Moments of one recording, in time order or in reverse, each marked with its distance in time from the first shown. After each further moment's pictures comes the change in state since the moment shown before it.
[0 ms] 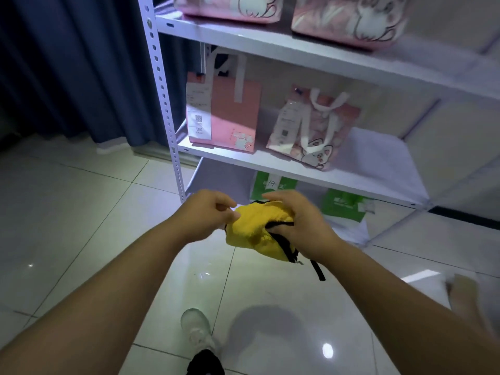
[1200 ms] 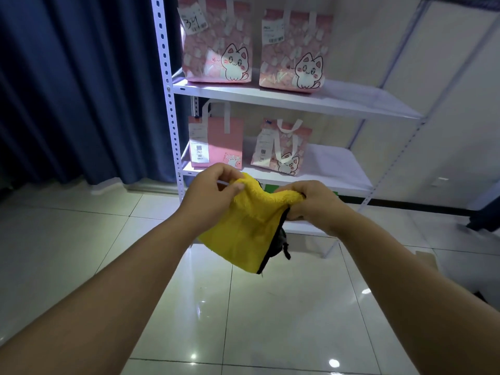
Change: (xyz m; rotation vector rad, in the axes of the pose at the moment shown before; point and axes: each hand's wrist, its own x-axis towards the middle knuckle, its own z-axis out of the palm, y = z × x) left_hand -0.185 0.065 -0.075 -0.208 0.245 0.350; right_hand -0.151 -0.185 -0.032 0.306 0.083 0.219
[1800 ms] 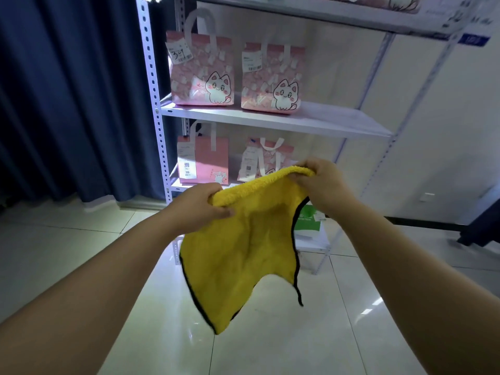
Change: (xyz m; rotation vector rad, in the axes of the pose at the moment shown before) left_hand 0.001 0.025 0.021 0.332 -0.270 -0.005; right_hand -0.022 -0.008 -0.074 -0.221 0.423 -0.196
